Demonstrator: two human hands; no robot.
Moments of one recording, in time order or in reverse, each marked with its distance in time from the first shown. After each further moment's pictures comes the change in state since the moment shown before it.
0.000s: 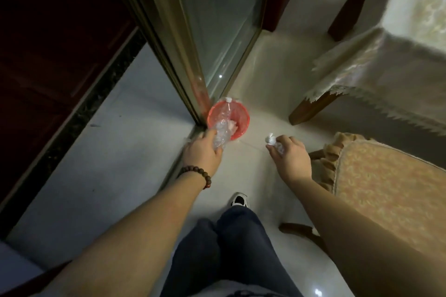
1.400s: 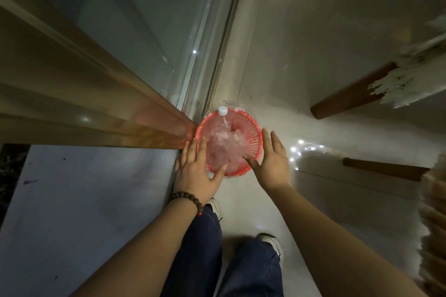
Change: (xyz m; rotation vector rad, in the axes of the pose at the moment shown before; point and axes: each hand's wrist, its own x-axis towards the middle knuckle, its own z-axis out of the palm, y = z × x) left_hand 0.285 -0.147 0.216 0.136 -0.258 0.076; right_hand 0.250 0.067 0.297 0.093 -0.151 0.311
